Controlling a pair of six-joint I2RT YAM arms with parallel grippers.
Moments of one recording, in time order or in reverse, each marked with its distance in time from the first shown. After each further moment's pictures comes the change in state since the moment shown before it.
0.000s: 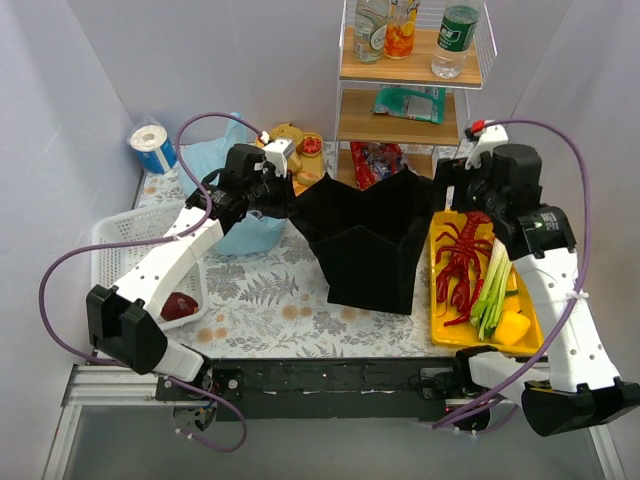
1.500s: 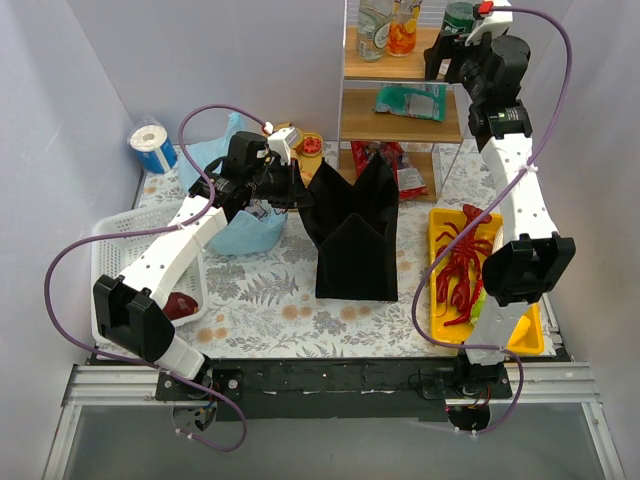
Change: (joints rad) left arm 0.010 0.092 0.119 -0.006 0.159 -0.127; right arm -0.107 0.763 0.751 0.607 -0.082 -0.016
